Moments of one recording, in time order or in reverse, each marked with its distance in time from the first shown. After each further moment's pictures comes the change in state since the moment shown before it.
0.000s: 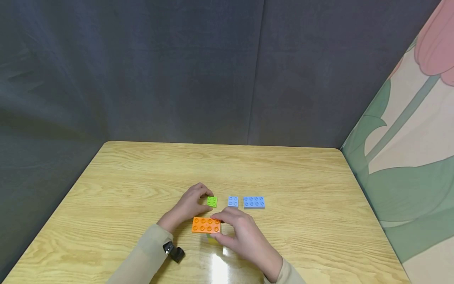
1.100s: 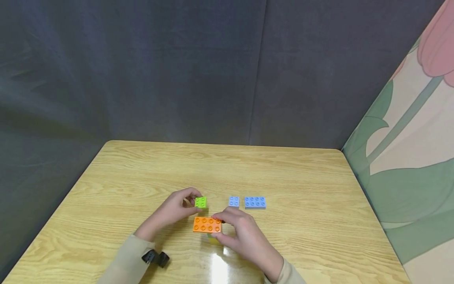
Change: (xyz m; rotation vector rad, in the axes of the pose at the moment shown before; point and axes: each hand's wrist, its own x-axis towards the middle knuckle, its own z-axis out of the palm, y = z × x) left_hand -0.040 -0.004 -0.038 -0.331 -0.008 0.041; right_hand -0.001 0.001 -0.001 0.003 -0.004 0.008
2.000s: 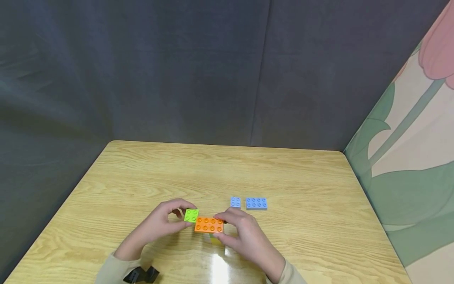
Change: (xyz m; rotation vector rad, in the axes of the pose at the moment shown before) left_hand -0.047 0.019 -0.017 -0.133 -0.018 0.211; right_hand 0.000 -0.001 0.000 -0.003 0.004 0.010
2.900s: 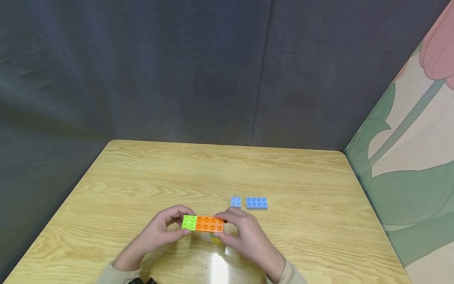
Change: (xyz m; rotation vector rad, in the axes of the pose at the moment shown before) left_hand -0.016 0.004 0.014 -0.180 0.040 0.108; right_hand 0.000 0.000 0.002 -0.008 0.009 -0.007
